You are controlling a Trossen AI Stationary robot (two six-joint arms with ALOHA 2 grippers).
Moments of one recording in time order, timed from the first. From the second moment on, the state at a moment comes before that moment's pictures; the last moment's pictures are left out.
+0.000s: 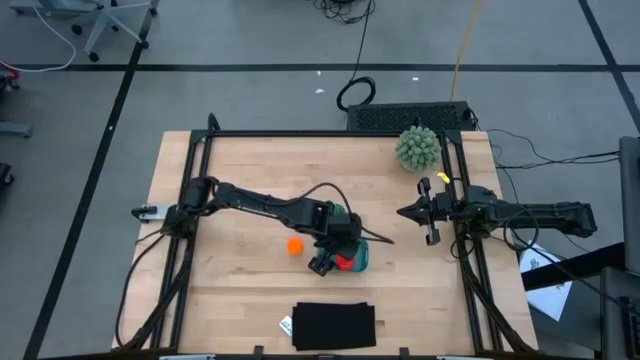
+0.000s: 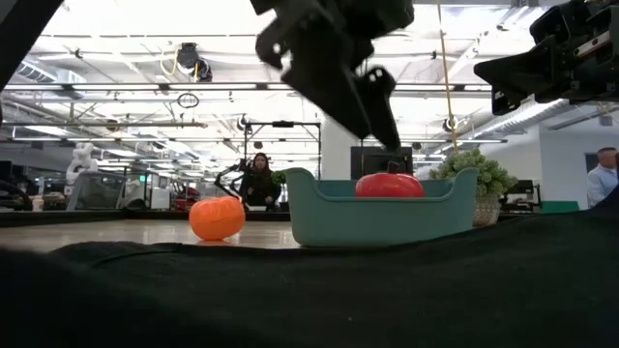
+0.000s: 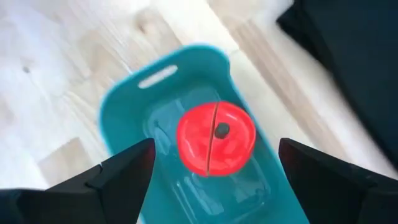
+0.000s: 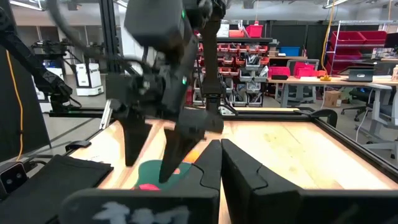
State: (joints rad) left arm -0.12 2.10 1.76 -0.72 0.19 0.43; right arm -0.08 0.25 0.02 0.30 -0.15 0.01
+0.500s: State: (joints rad) left arm -0.12 2.03 1.76 -0.79 0.12 0.40; right arm -0.08 0.25 0.02 0.30 -0.16 0.02
